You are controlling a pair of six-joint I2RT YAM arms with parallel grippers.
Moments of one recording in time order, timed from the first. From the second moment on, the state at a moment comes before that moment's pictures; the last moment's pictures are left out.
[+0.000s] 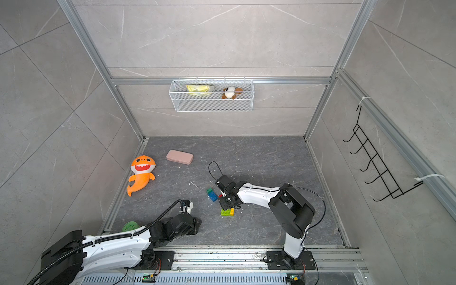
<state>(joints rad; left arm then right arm) -1.07 1.00 0.26 -0.17 -0.23 -0.97 0.83 1.79 1.07 -0.49 0.03 0.28</state>
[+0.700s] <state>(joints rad) -1.08 1.32 0.39 0.07 -0.04 -0.93 0.84 1.60 1.02 -0.54 0.14 0.33</state>
